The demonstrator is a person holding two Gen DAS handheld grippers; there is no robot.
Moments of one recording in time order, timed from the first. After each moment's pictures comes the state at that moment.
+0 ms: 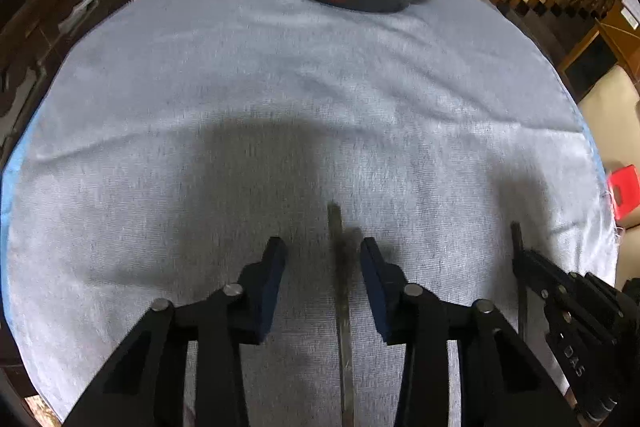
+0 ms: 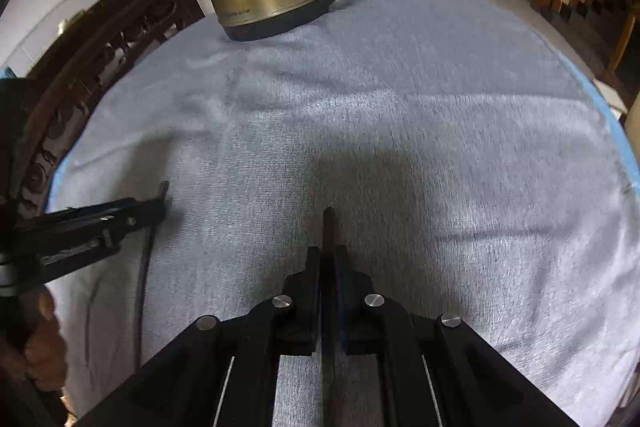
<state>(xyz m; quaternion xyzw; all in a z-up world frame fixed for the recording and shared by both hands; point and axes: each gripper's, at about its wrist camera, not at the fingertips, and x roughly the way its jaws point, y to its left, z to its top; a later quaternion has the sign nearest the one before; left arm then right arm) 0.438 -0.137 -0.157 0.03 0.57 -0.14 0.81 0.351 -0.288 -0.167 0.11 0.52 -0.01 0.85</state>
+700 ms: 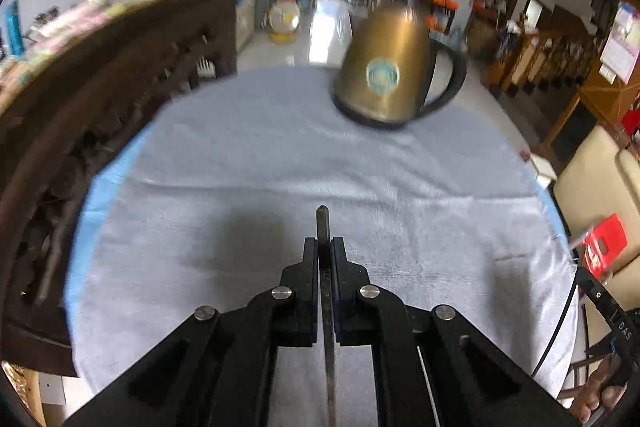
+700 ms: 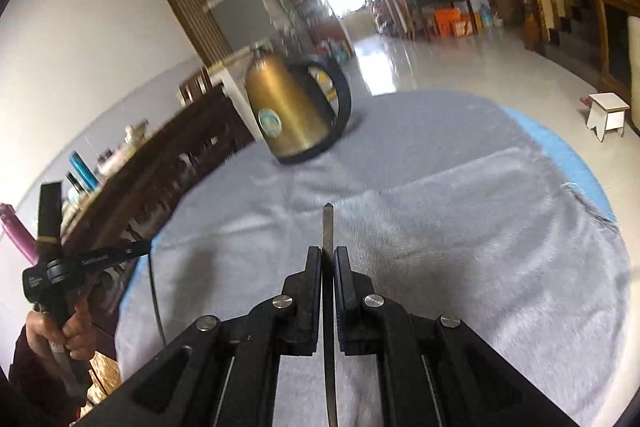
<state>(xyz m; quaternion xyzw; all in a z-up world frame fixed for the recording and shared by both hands) 0.350 -0.033 -0.049 -0.04 0.42 -0.13 0.90 0.225 -0.329 -0.065 0.19 0.31 0.02 0.93</state>
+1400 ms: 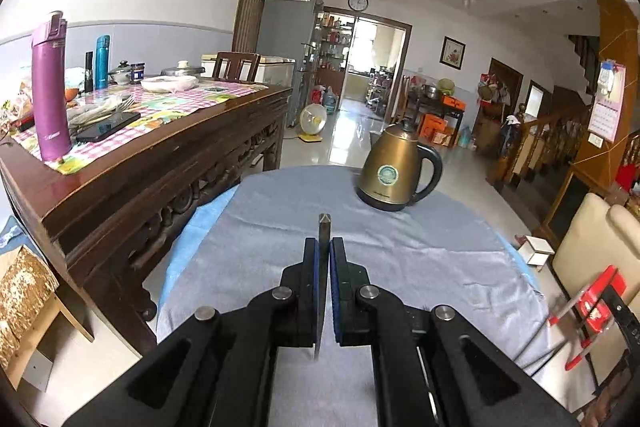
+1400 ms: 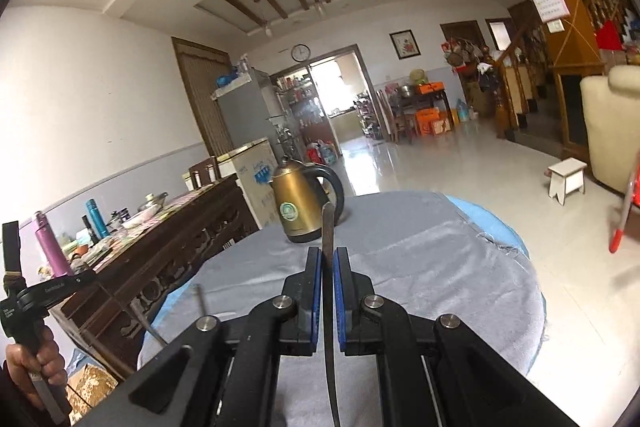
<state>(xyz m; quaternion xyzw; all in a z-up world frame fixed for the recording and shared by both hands) 0.153 0.047 0.029 -0.09 0.25 -0.08 0.96 0.031 -0.283 0.018 0.16 0.14 -0.04 0.98</state>
